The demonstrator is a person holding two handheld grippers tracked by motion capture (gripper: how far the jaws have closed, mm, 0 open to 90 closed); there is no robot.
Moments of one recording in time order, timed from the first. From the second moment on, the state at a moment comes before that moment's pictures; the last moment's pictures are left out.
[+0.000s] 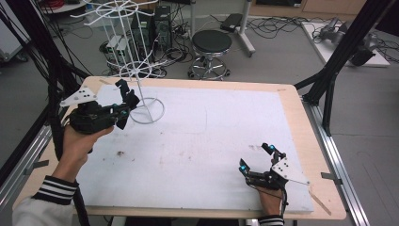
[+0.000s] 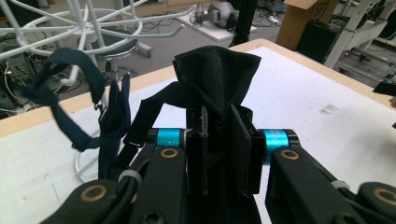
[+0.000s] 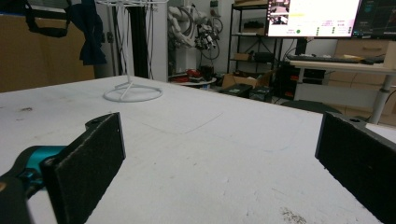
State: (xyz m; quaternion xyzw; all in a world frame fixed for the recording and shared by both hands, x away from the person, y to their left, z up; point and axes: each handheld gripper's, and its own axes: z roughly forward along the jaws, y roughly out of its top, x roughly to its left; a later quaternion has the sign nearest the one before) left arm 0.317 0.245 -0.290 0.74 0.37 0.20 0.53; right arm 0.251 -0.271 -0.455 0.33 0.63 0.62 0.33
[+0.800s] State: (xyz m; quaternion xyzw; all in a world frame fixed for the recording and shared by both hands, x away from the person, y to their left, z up) left arm 0.314 0.295 -0.274 0.71 0.40 0.24 0.53; right arm 0.250 -0.271 -0.455 0.33 0.63 0.61 0.33
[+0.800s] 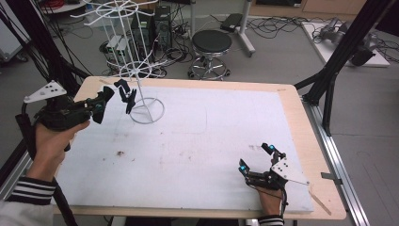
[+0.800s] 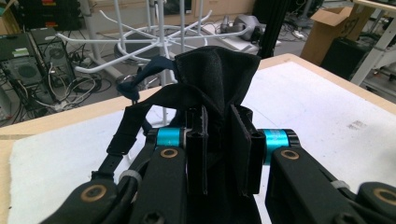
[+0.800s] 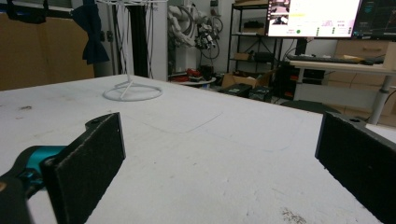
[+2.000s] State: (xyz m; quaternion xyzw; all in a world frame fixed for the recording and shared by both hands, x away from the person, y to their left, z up) left arm 0.381 0.326 -0.254 0.70 0.41 0.26 0.52; right arm 0.250 -0.271 -0.455 0.33 0.63 0.62 0.33
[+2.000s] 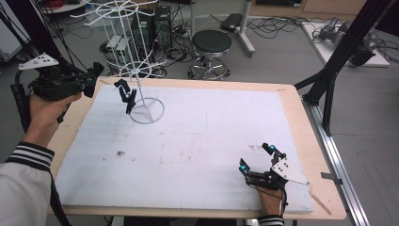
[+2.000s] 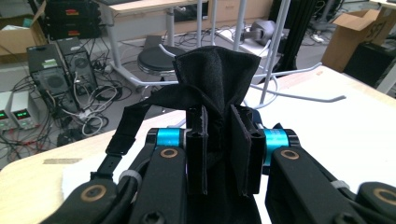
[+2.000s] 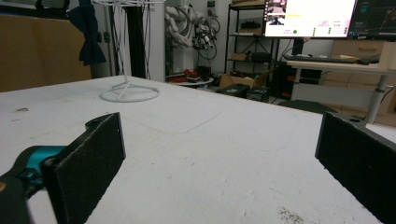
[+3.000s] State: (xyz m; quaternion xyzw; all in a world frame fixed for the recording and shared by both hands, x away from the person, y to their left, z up) left arm 0.407 0.295 -0.259 0.71 0.40 0.23 0.52; right arm 0.251 -0.272 -0.455 0.33 0.63 0.62 0.33
